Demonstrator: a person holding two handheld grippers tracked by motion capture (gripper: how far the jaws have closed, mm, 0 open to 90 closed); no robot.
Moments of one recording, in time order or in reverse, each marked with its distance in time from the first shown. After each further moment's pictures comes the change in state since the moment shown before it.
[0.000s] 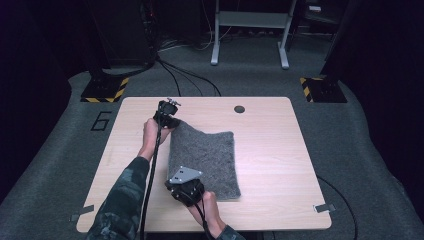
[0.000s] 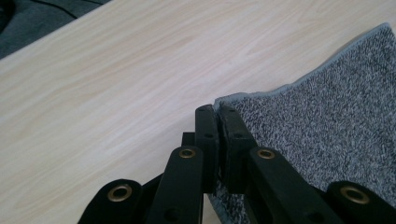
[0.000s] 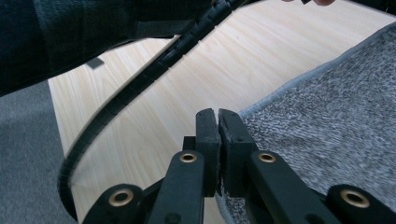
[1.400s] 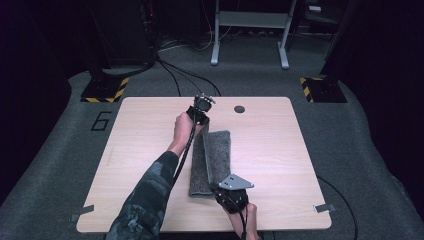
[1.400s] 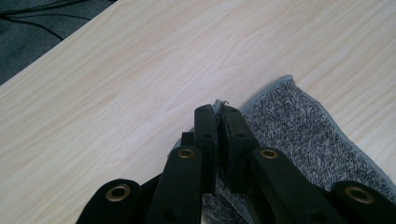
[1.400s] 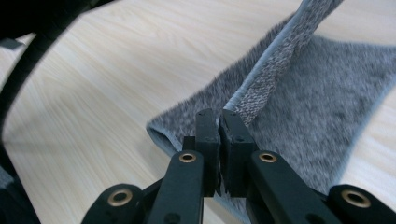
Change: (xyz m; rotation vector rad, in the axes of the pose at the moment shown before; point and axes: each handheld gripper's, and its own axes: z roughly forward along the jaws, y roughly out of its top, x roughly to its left) left arm -0.092 0.065 0.031 0.038 -0.024 0.081; right arm -0.051 -0.075 -0.081 -0.012 -0.202 0.141
